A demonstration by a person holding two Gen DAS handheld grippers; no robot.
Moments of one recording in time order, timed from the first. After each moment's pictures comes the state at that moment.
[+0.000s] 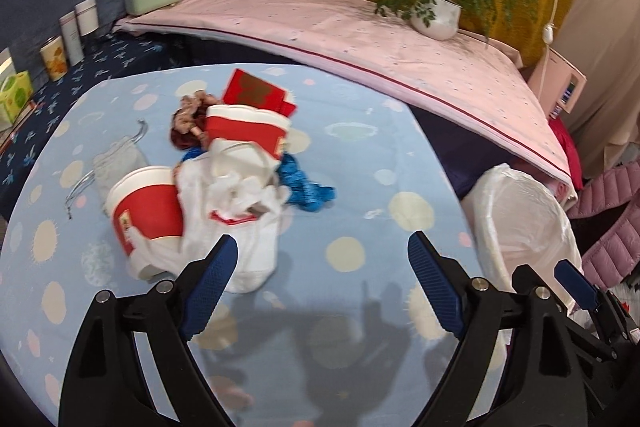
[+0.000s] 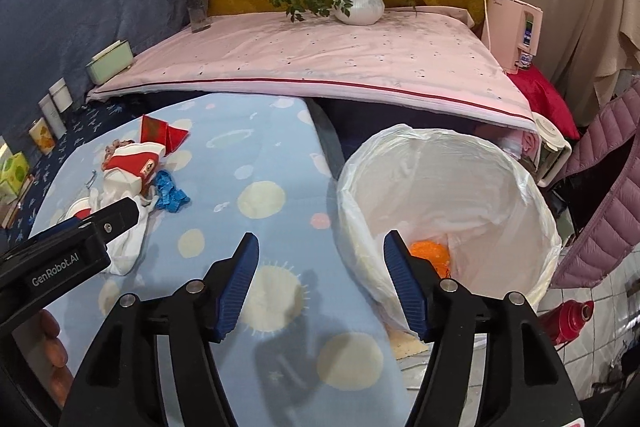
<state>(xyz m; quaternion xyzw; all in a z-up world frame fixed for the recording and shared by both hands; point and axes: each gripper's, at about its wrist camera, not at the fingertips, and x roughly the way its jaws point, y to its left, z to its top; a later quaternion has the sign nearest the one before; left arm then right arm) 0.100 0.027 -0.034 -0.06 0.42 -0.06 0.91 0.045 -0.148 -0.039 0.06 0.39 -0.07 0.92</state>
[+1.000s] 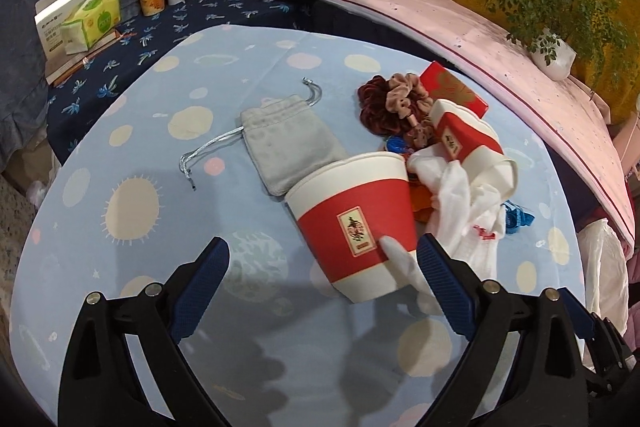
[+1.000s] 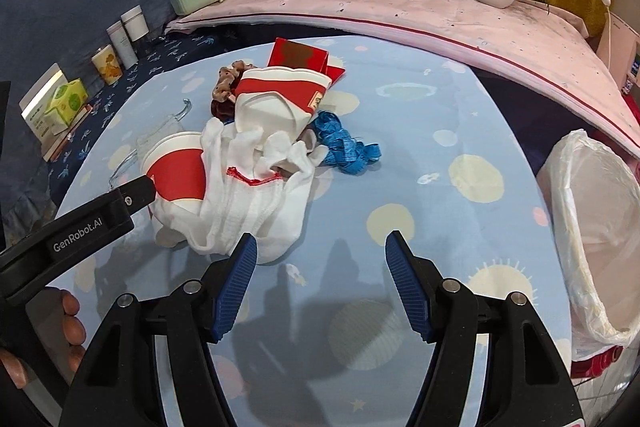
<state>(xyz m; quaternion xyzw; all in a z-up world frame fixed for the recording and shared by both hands) 0.113 0.180 -0.076 -0.12 0.44 0.08 0.89 0.098 -0.002 -0.083 0.03 0.45 0.07 0.89</state>
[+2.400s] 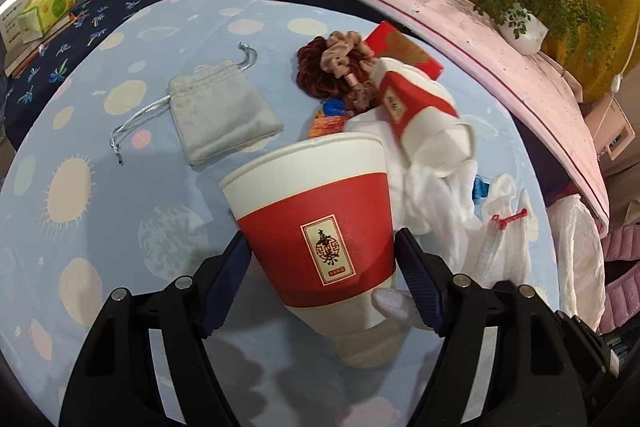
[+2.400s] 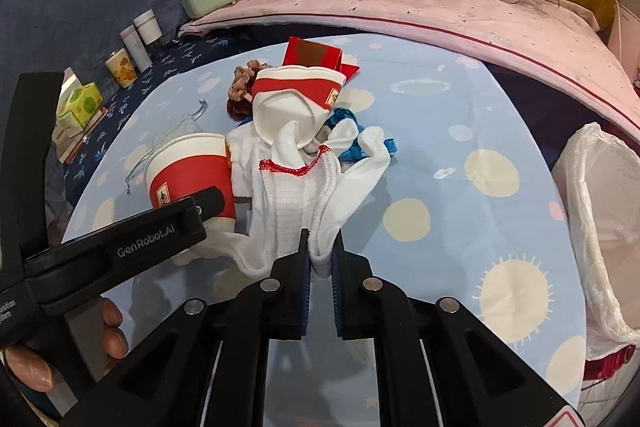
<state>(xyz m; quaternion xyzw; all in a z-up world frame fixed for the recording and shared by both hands) 0.120 0.142 -0.083 -0.13 0.47 0.00 0.87 0.086 -0.016 -0.075 0.05 0.44 0.09 0.89</state>
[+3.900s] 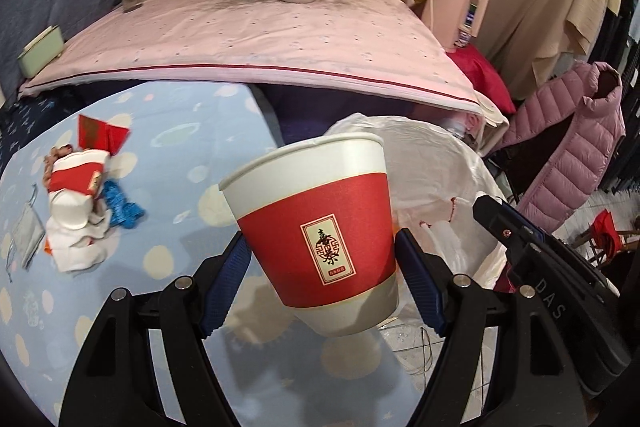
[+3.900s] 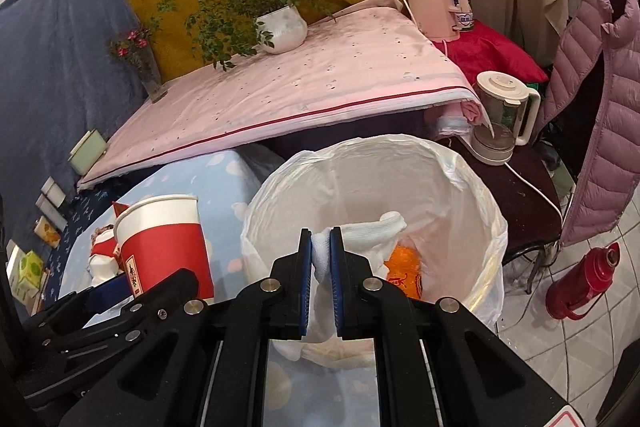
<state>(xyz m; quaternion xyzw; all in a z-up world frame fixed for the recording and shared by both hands) 0.084 -0.145 -0.025 0.04 0.43 -0.22 0.87 0.016 -0.286 -0.038 0.20 0.34 -0.13 0.91</state>
